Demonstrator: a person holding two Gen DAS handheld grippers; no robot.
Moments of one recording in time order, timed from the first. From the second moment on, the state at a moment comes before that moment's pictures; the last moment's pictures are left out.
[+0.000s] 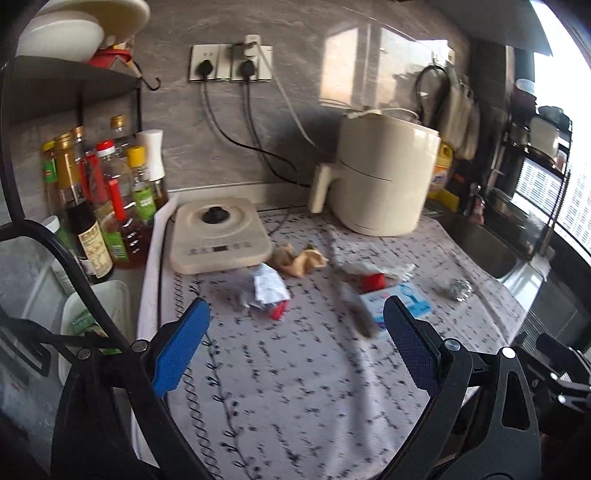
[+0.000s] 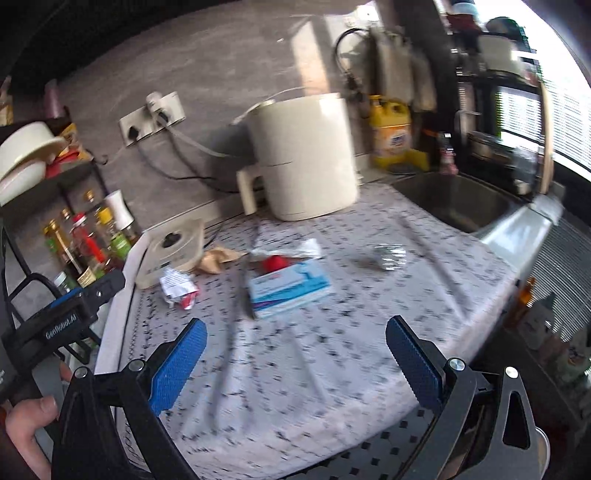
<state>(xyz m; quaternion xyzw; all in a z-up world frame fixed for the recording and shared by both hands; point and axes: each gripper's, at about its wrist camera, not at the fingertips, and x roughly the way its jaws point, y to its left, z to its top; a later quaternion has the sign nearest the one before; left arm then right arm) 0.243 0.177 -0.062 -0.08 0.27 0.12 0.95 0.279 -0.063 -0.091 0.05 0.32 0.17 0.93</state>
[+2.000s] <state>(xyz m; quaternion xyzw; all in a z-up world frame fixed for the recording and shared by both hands) 0.363 0.238 -0.117 -0.16 0.33 0.24 0.90 0.489 -0.009 -0.143 0.02 0.40 0.24 0.89</state>
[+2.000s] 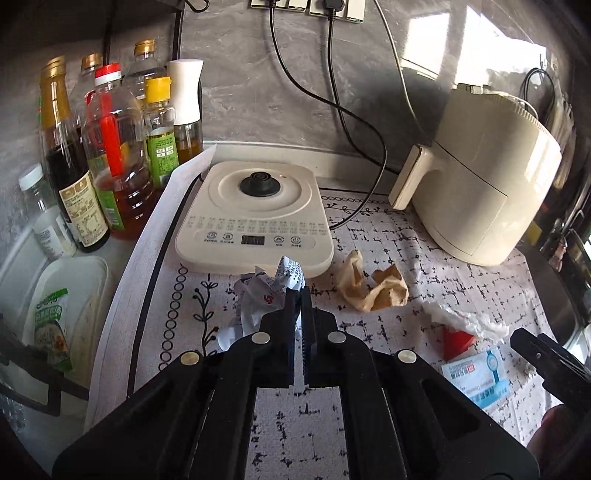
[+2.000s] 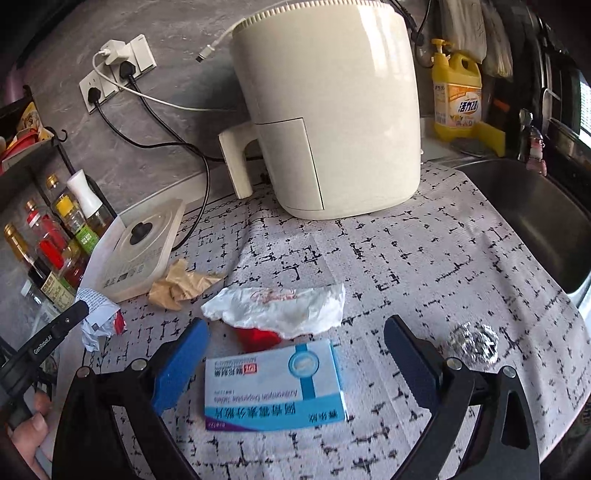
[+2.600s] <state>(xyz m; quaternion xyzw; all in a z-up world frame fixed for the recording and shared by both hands) 0.401 0.230 -0.120 -0.14 0.34 0.24 0.90 0.512 -0.008 -0.176 0.01 0.43 0.23 0.87</state>
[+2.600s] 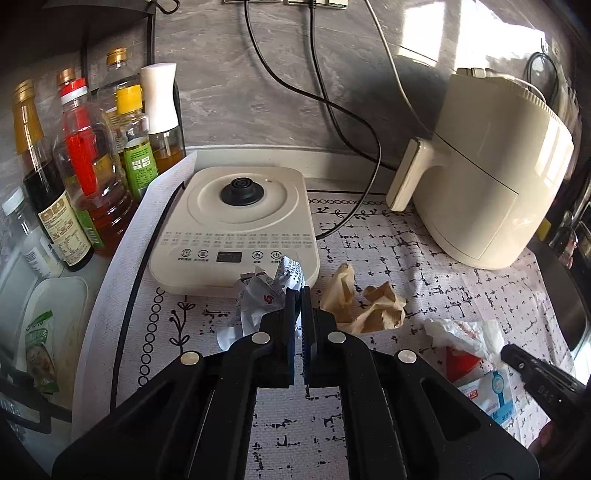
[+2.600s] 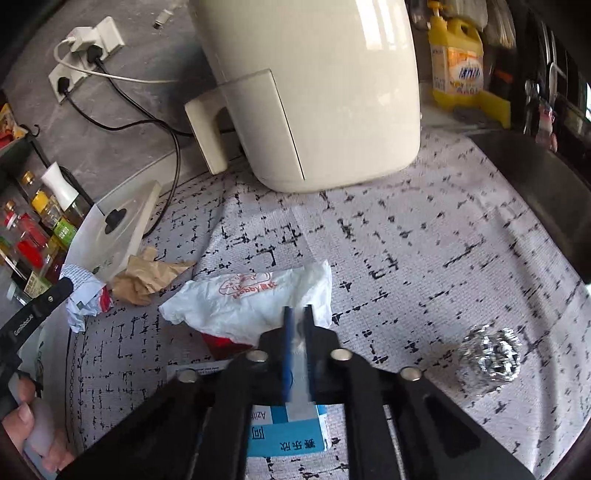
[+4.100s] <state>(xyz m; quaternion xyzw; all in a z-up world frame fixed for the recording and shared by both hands) 0.356 0.112 -0.088 -0.11 0.31 0.00 0.95 0.337 -0.122 -0.093 0.06 0.32 0.08 0.94</state>
